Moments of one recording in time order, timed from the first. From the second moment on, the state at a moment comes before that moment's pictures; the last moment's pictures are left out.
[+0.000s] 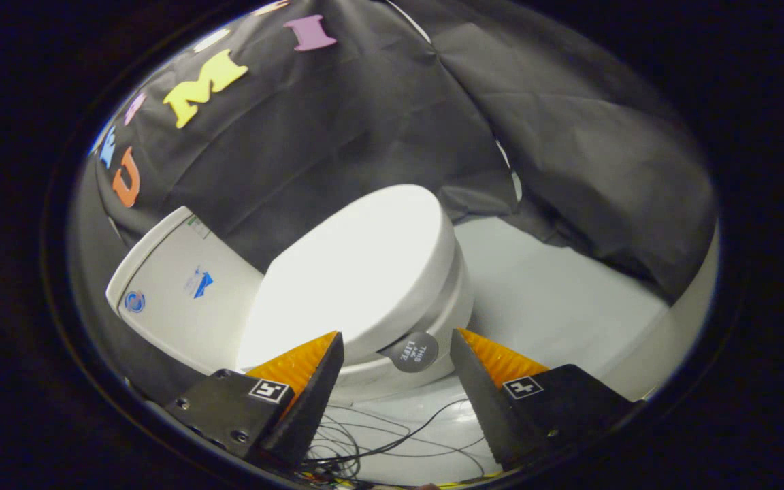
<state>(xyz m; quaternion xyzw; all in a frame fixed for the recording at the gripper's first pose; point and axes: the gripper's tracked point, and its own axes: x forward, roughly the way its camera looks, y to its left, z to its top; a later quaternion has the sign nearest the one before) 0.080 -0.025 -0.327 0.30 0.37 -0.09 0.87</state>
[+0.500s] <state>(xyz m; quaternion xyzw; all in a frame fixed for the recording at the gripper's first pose) 0.079 -0.022 -0.376 0.44 0.43 -0.10 0.78</state>
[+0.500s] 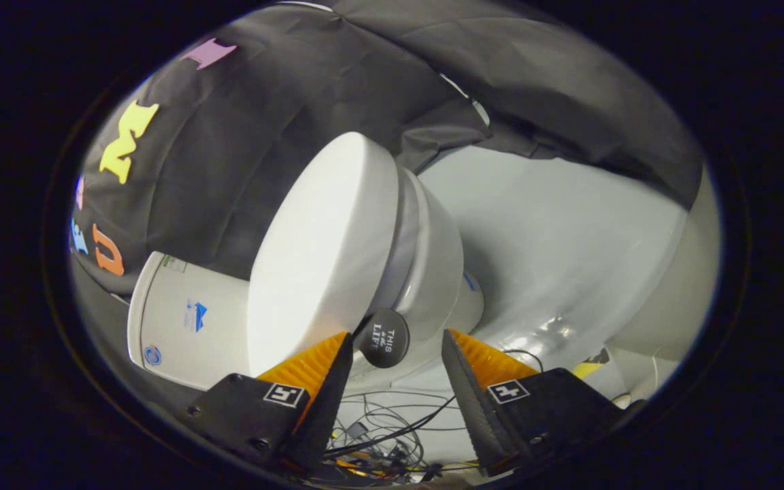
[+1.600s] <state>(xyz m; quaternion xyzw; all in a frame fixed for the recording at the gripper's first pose) 0.087 -0.035 -0.361 0.58 0.39 -0.09 0.71</state>
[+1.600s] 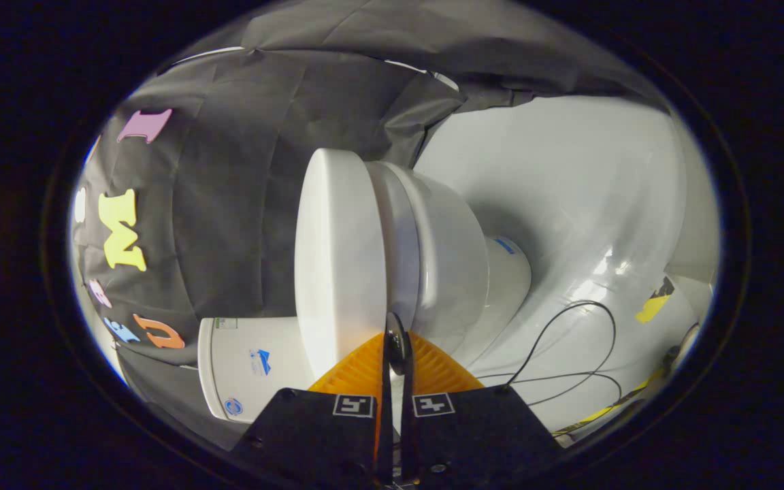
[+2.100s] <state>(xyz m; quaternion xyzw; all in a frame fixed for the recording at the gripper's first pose) 0.093 -0.031 -0.325 0.54 0.38 -0.08 0.74</state>
